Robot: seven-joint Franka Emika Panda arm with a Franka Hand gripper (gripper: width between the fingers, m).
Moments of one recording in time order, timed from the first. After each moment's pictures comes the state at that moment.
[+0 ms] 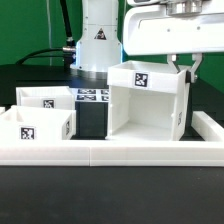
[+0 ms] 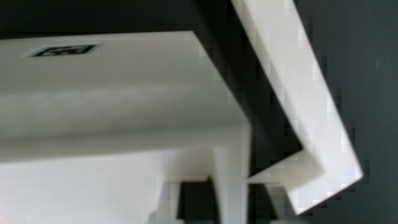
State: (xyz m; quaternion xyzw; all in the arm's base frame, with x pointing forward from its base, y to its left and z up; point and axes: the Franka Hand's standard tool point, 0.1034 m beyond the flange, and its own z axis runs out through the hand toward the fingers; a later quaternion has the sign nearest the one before) arm 0.577 0.095 0.100 -0.95 0.30 -0.06 0.06
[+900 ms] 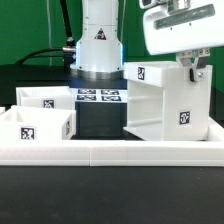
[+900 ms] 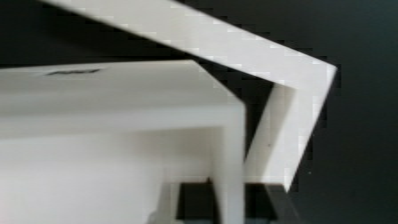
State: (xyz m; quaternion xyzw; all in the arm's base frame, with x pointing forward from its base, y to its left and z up) arm 0.599 0.108 0.106 -0.79 0.60 -0.02 0.12
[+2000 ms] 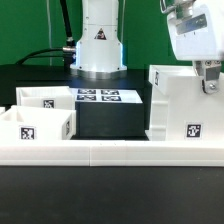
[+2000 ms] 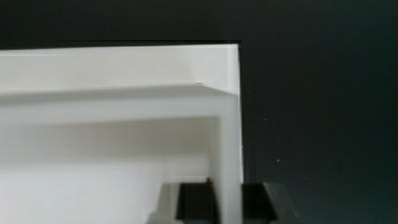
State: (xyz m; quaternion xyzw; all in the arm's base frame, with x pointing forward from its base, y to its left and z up) arm 0.644 0.109 0.102 -0.69 0.71 0.01 0.14
